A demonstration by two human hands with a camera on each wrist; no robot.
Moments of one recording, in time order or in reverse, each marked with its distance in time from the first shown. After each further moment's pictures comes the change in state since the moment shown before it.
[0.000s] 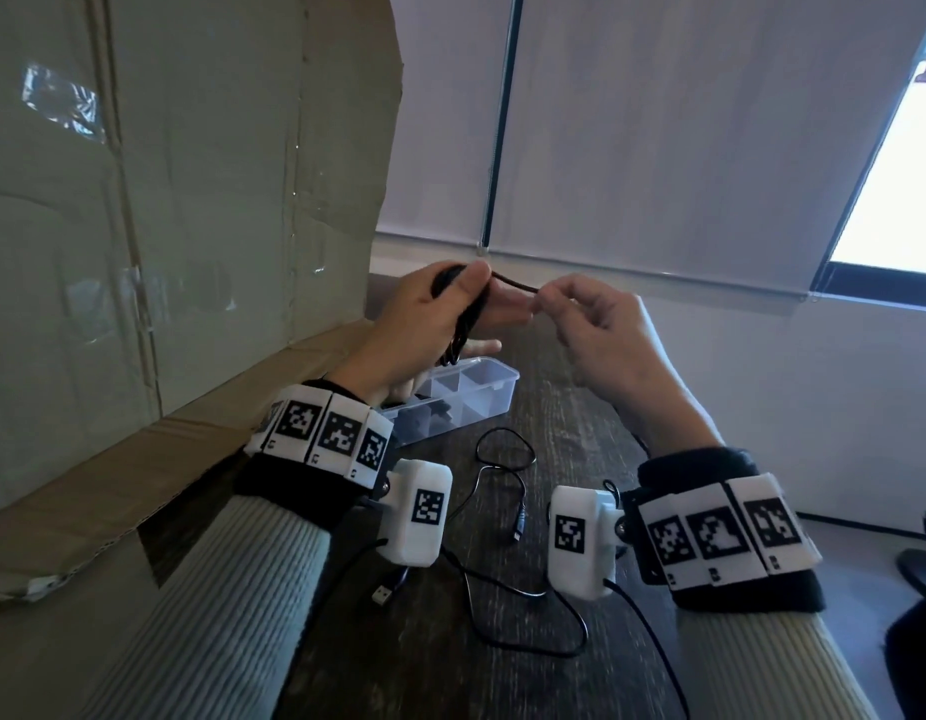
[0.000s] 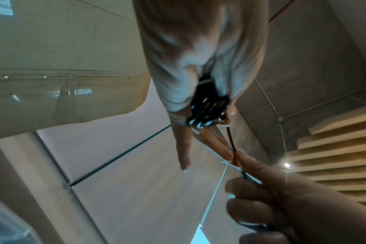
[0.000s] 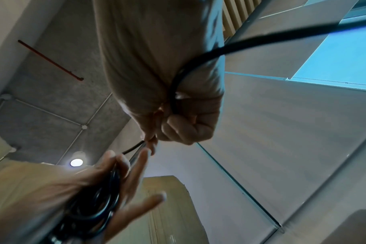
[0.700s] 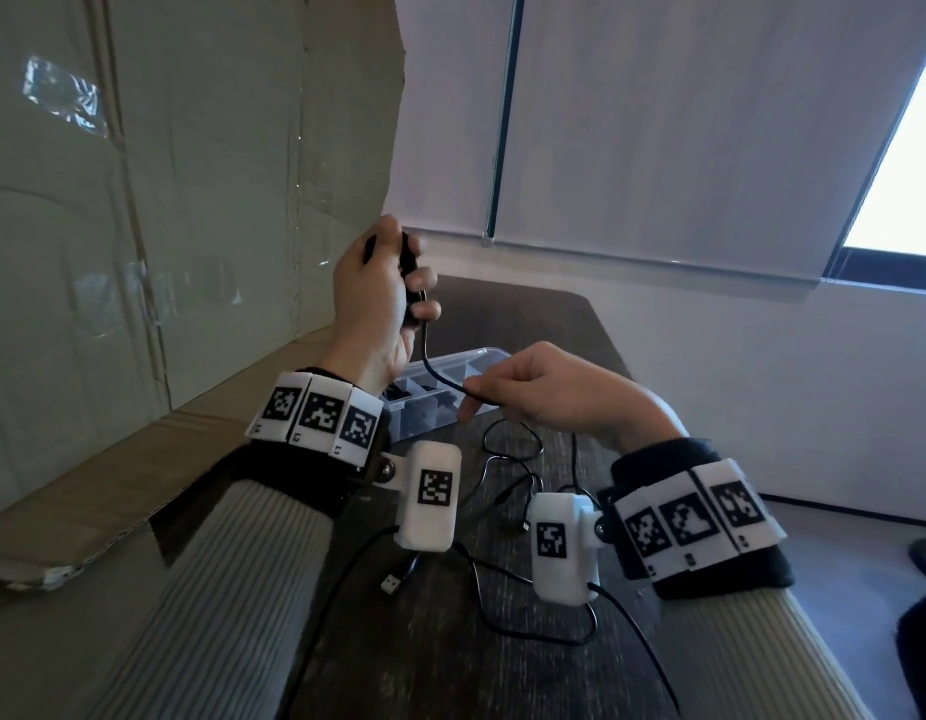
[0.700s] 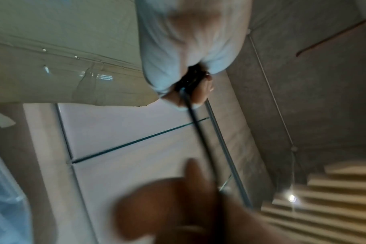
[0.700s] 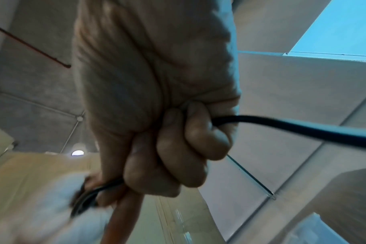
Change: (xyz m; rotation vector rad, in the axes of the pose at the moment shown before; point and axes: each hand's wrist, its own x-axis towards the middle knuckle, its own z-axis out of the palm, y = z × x) left_hand 0.014 -0.002 -0.017 -0.465 0.465 0.072; right_hand -0.021 -0.010 0.017 -0.180 -0.698 0.159
